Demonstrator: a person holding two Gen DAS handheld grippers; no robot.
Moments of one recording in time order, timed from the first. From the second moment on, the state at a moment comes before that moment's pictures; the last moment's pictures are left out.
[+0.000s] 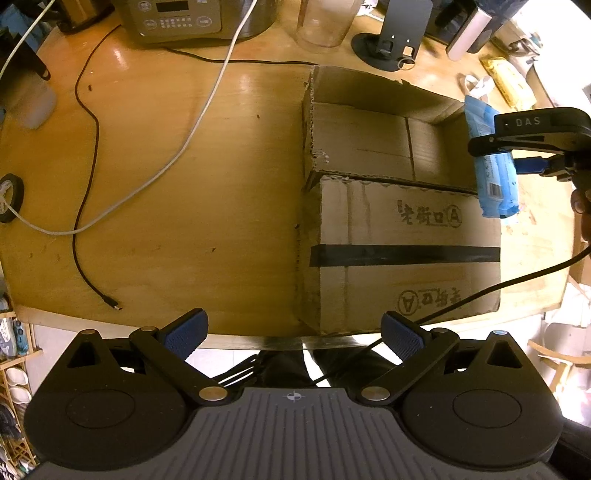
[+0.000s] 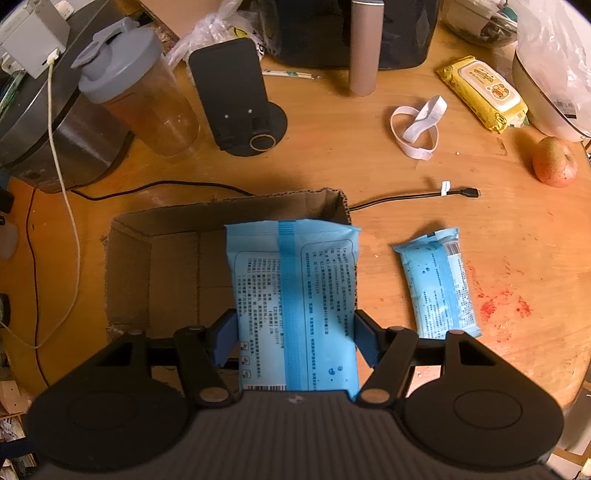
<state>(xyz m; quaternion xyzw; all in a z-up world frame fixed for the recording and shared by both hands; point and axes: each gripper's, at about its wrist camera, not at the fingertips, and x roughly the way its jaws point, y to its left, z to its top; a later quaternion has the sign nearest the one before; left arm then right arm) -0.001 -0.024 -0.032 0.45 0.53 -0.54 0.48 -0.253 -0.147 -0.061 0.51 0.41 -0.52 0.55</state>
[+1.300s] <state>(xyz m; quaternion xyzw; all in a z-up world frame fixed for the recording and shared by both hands) 0.009 -0.024 -0.040 0.43 0.55 -0.54 0.48 -0.220 -0.160 -0.067 0.51 0.46 -0.49 0.54</state>
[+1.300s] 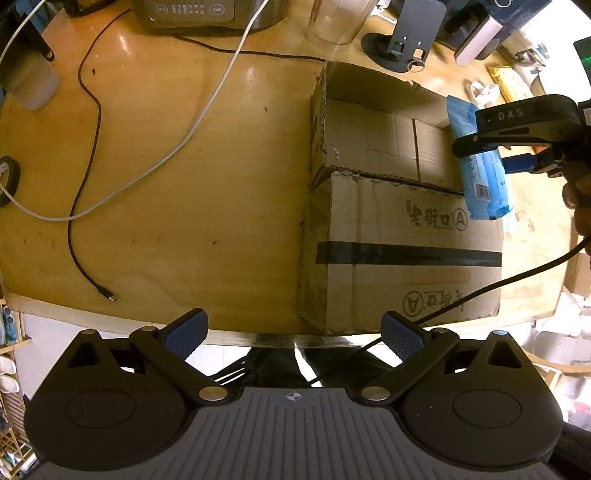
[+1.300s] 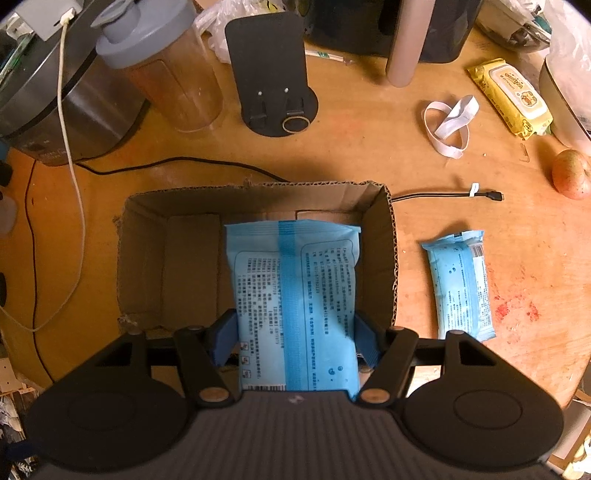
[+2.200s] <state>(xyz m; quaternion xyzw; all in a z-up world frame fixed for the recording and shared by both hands) 0.009 -0.029 -0.044 0.43 0.55 -0.53 0.48 -0.226 -0.188 -0.076 0.52 0.46 -0.48 0.53</state>
